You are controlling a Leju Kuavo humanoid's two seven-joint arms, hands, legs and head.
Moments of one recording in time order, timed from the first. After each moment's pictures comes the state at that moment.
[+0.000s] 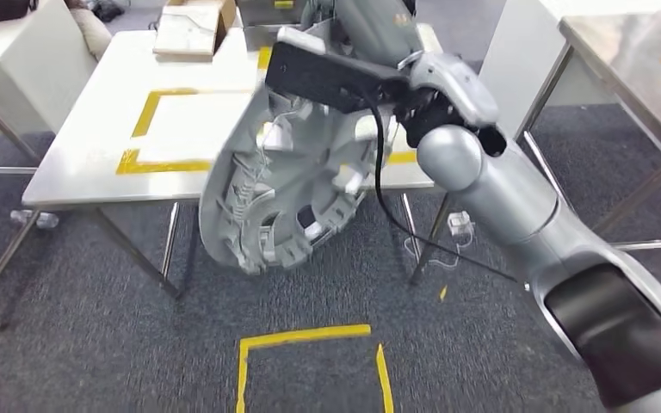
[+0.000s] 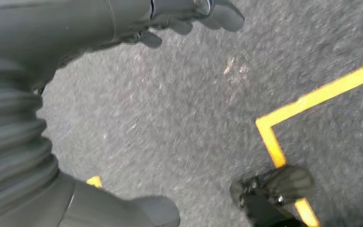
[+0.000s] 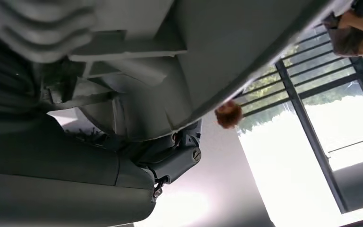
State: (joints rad) left arm -0.12 0.06 -0.16 -0.22 -0.39 -0.03 0.02; right arm -1.05 -0.24 0.68 -1.30 0.60 0.01 0.13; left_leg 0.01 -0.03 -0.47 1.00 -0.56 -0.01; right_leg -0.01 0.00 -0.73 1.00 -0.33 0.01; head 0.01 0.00
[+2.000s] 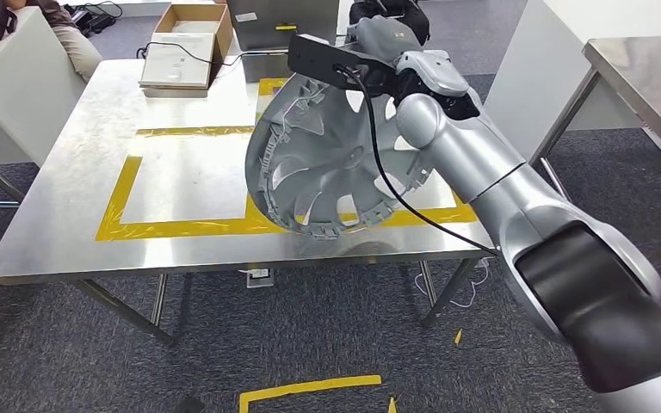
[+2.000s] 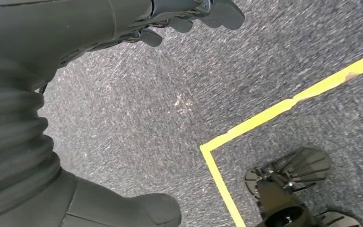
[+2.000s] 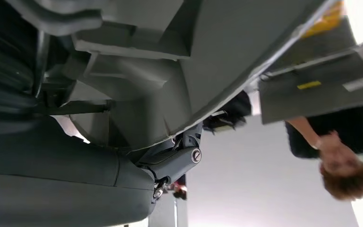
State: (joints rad) left arm -0.17 0.04 -0.16 -0.21 -0.41 -0.05 0.03; right arm -1.18 -0.13 0.69 -0.71 0.70 0.07 0.18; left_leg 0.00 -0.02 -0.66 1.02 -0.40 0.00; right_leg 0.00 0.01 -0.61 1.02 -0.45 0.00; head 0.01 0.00
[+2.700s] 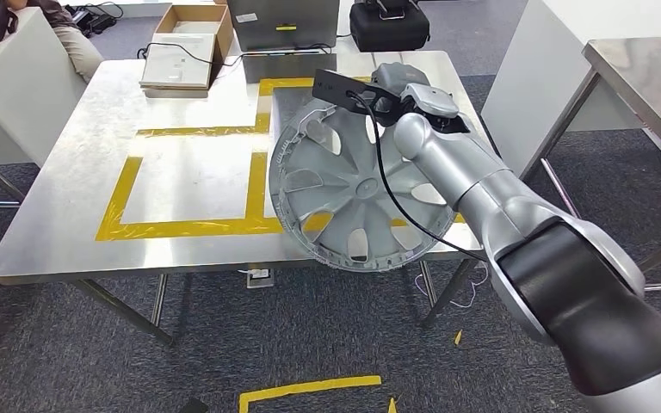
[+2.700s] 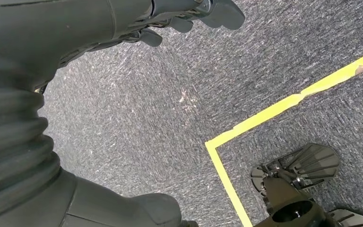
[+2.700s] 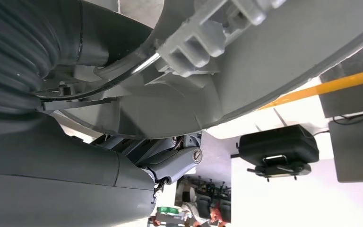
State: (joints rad) left arm -0.16 0.03 -0.16 -0.21 -0.42 -0.04 0.05; right arm -1.19 -0.07 0.69 -0.41 0.72 0.03 0.21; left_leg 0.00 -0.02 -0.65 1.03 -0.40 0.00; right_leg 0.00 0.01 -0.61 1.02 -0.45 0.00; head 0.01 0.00
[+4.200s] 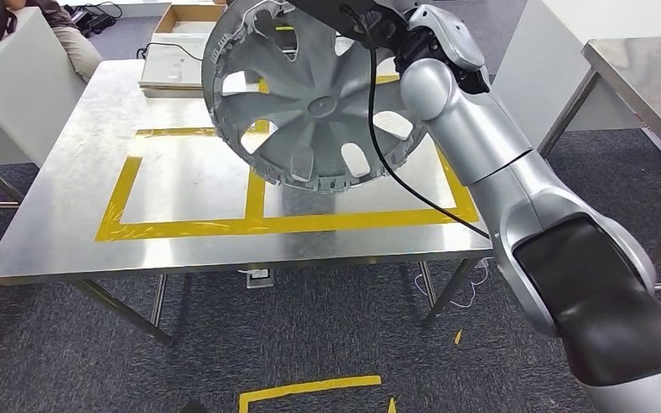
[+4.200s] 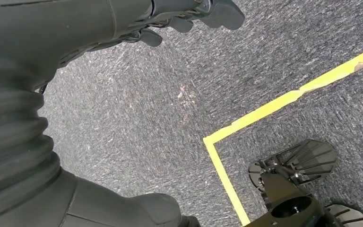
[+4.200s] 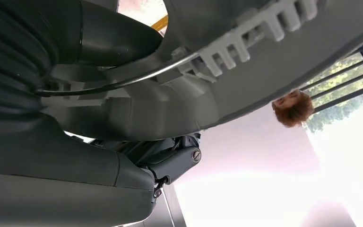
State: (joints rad) left arm -0.15 0.03 -0.16 -0.21 -0.40 -0.04 0.04; right arm -1.22 -0.08 0.56 -0.80 0.71 -0.05 0.10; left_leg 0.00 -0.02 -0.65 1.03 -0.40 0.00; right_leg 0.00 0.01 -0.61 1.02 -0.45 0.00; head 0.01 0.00
